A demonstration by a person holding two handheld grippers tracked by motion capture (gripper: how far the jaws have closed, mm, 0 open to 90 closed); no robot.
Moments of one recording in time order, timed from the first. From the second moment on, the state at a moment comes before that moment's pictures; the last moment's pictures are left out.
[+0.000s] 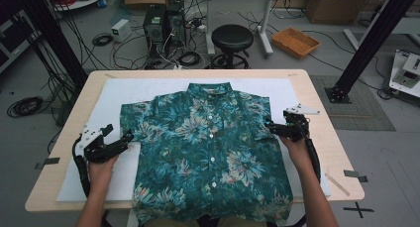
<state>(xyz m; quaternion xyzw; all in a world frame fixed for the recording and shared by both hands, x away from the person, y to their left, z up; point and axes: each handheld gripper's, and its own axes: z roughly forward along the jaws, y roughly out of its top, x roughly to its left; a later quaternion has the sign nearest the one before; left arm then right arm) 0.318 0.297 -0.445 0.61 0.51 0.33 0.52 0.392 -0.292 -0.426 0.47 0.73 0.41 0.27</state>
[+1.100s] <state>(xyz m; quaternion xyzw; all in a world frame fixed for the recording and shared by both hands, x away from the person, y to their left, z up) 0.400 0.283 -0.450 0.69 0.59 0.30 0.29 0.358 -0.330 -0.435 0.47 0.72 0.44 0.25</state>
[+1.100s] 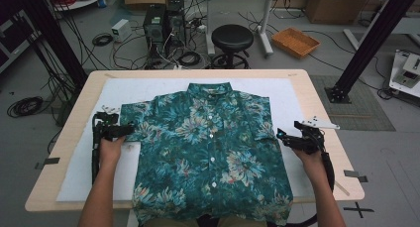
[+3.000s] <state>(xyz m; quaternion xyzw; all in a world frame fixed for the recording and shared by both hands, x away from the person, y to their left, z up) 0.387 0.221 -0.410 0.67 0.50 0.31 0.46 0.356 -0.335 -0.435 0.48 0.71 0.45 0.25</state>
